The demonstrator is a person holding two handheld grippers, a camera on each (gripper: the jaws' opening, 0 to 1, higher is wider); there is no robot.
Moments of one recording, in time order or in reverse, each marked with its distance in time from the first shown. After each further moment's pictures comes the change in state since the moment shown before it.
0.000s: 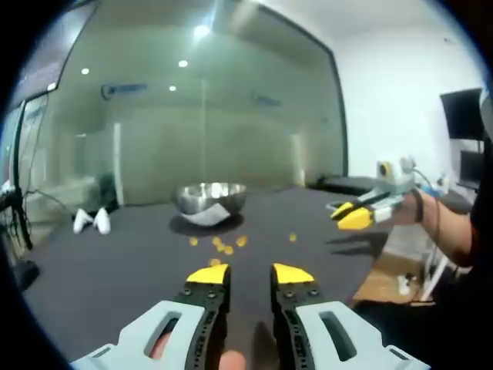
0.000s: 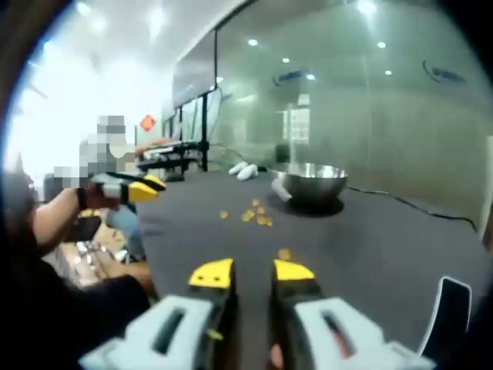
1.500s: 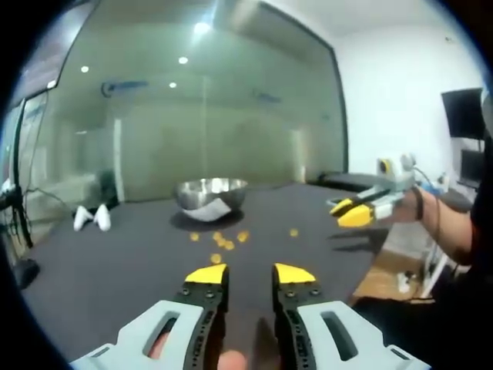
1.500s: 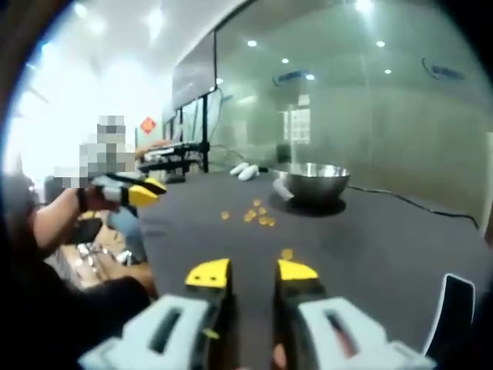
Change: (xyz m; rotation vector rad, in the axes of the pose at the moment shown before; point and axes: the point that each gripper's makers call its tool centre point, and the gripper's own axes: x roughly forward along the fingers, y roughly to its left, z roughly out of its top) left arm -0.001 -0.002 -0.005 0.002 0.019 -0.017; right arm 0.002 -0.001 -0.002 0.016 -0.002 0.003
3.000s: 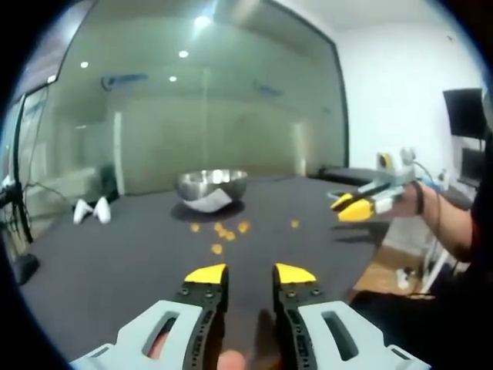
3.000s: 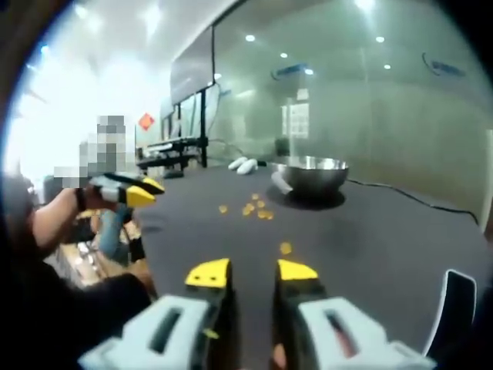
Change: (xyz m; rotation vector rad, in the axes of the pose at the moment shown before) left arm -0.001 0.000 -0.012 -0.008 0.038 0.006; right arm 0.005 -0.004 -0.008 0.009 0.034 -0.001
